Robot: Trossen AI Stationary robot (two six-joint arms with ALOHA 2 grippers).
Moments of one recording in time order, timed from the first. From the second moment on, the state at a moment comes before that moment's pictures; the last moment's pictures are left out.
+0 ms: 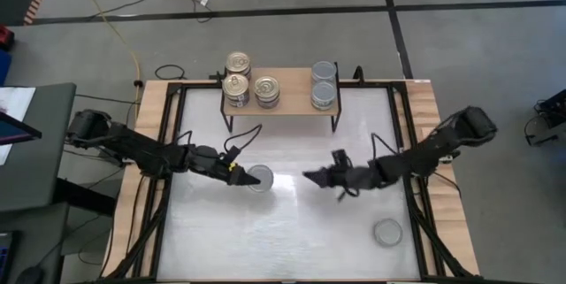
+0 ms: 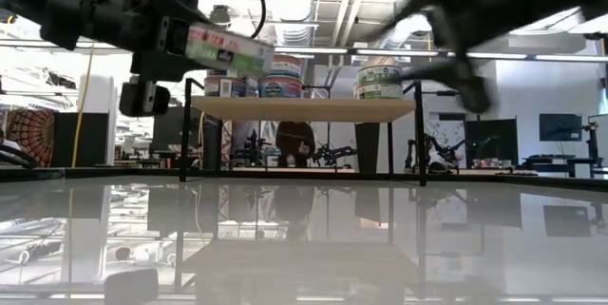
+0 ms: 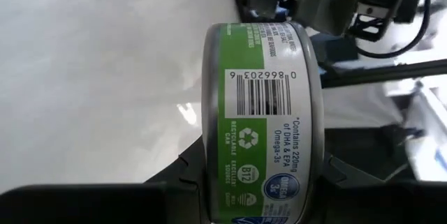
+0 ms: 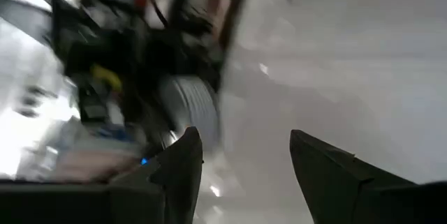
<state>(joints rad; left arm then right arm) -0.16 1.23 0.40 0.62 0.02 -1.31 0.37 1.41 0.58 0.44 0.56 1.40</state>
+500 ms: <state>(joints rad) -0.15 1.23 0.40 0.69 0.09 -1.37 0.14 1.73 0.88 0.69 0.17 1.11</state>
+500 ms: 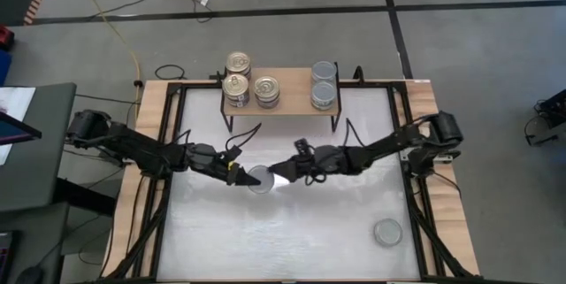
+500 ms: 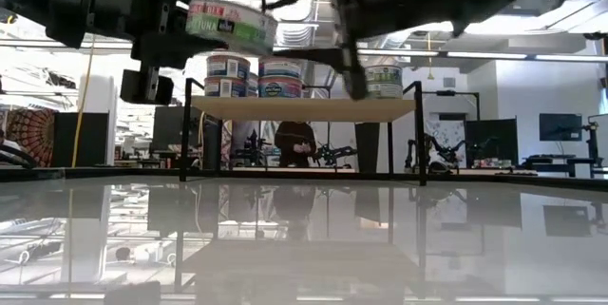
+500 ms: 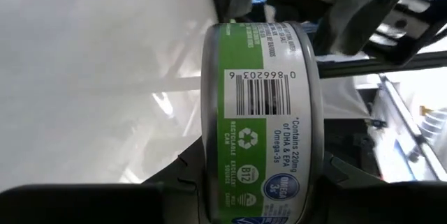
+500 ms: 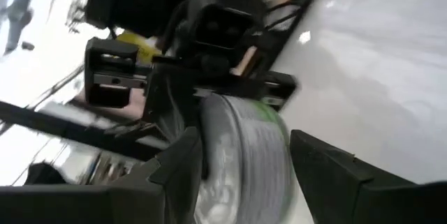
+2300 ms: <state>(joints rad) -0.06 1.15 0.41 0.67 0.02 -1.17 0.05 1.71 1.03 0.39 -0.11 1.05</state>
